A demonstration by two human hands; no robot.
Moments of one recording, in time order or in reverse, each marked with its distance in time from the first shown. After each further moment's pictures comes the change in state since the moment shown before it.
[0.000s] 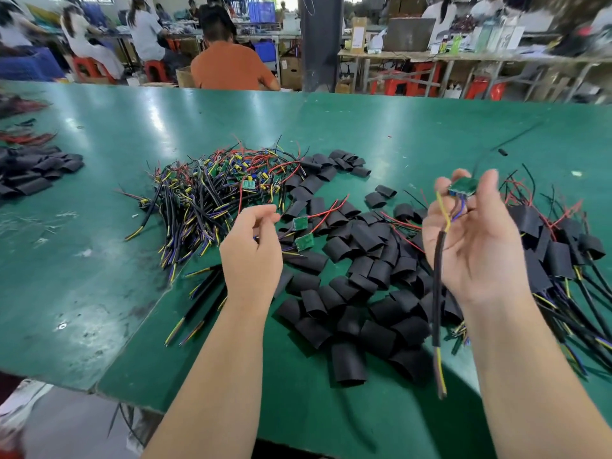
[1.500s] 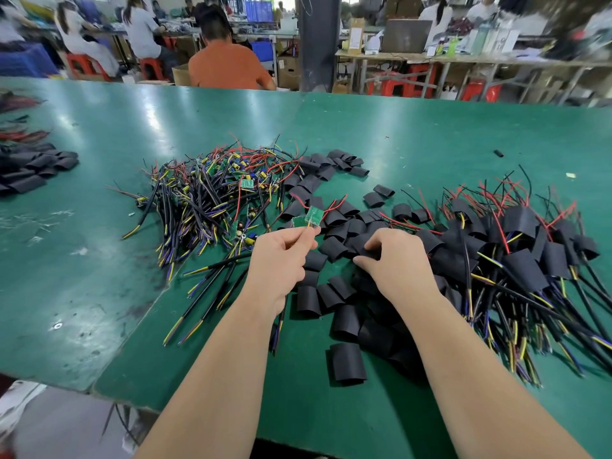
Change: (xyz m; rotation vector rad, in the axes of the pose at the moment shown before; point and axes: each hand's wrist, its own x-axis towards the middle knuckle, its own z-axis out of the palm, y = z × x) left_hand -0.009 0.005 0.014 -0.386 -0.407 -0.419; right_hand 0.018 0.063 -0.028 -2.026 -0.004 -0.010
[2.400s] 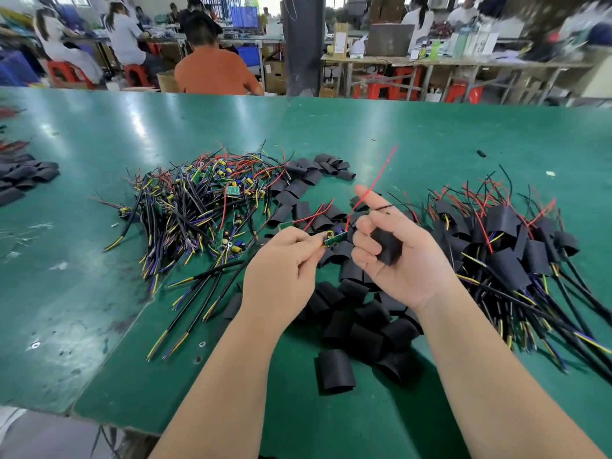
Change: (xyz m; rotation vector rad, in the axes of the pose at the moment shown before) left_hand -0.012 -0.001 0.009 0.837 0.017 0.783; right_hand -0.002 -0.001 -0.030 1.868 -0.413 0.059
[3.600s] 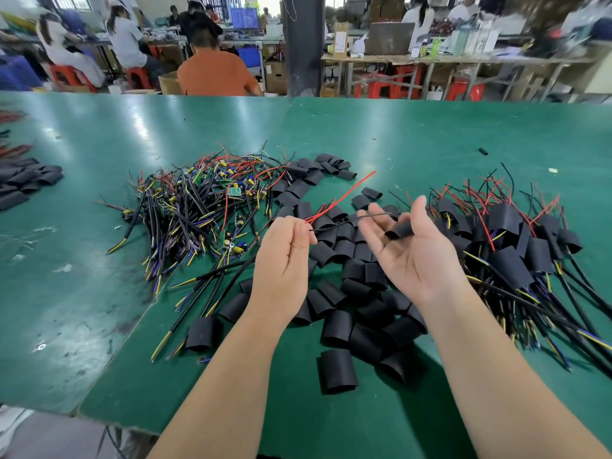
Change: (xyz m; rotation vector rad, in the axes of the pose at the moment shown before) left_hand 0.003 0.004 0.006 -0.413 0.100 -0.216; right_hand 0.000 -0.004 0.001 0.233 0.417 -0.096
